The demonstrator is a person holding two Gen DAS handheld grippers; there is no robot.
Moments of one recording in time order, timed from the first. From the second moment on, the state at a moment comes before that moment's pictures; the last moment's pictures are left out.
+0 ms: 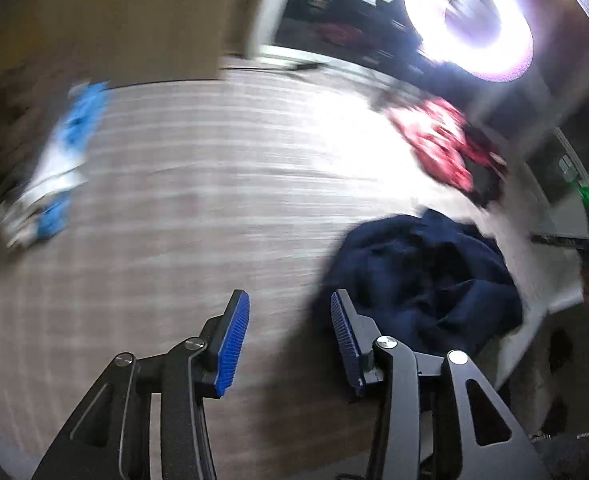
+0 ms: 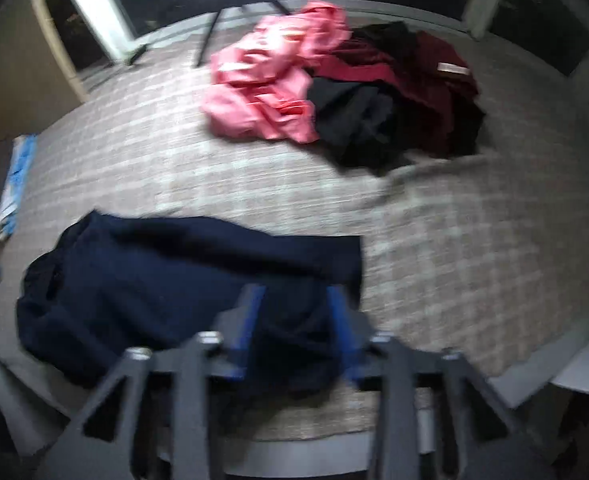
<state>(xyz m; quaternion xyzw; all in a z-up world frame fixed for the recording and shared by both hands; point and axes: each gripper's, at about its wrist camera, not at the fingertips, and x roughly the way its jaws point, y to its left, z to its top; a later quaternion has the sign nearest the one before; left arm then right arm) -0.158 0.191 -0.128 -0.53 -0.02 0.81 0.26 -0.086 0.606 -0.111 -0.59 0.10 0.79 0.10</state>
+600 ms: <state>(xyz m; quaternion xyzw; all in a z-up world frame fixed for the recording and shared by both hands) -0.207 0.334 -0.167 -0.57 0.08 0.72 0.39 -0.138 0.617 -0.187 -0.62 0.02 0.78 0.00</state>
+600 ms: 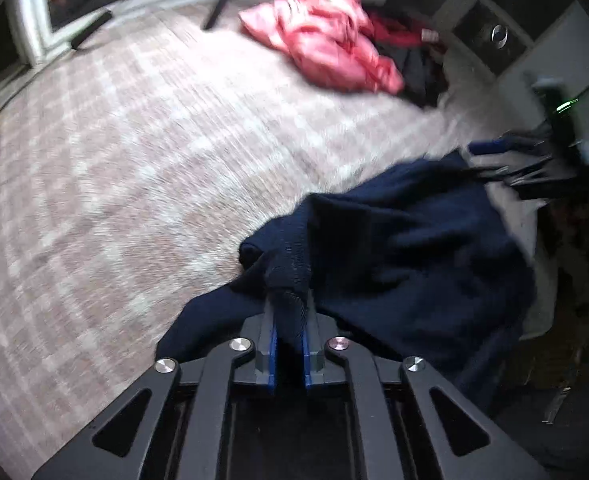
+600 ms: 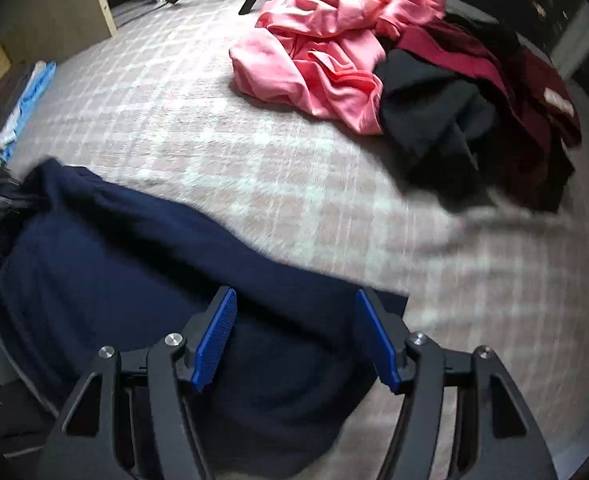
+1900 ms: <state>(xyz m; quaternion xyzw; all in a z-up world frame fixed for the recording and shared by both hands) -0.121 0.191 -0.101 -0.55 -0.01 0.75 0.37 -0.160 0.364 -0.143 -0.57 -0.17 0.73 -0.34</state>
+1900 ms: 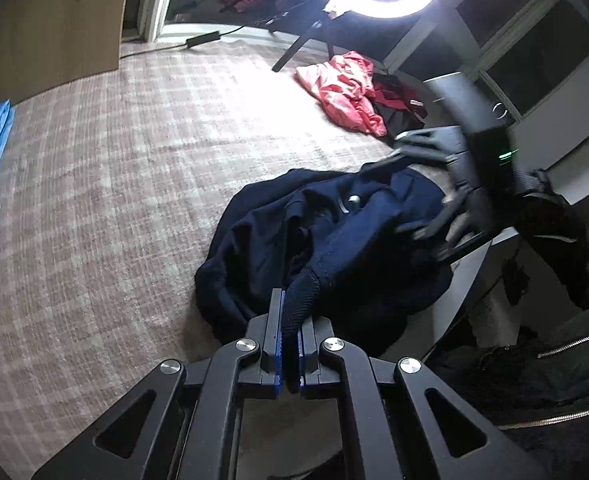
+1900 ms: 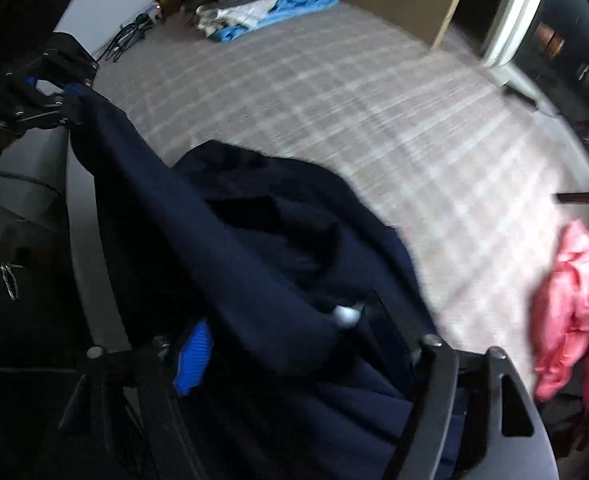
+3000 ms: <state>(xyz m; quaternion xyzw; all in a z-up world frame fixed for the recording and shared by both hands) -0.131 0.351 -0.159 -0.55 0.20 0.64 0.50 -0.054 0.646 -0.147 -0.63 0.09 0.77 -0.01</state>
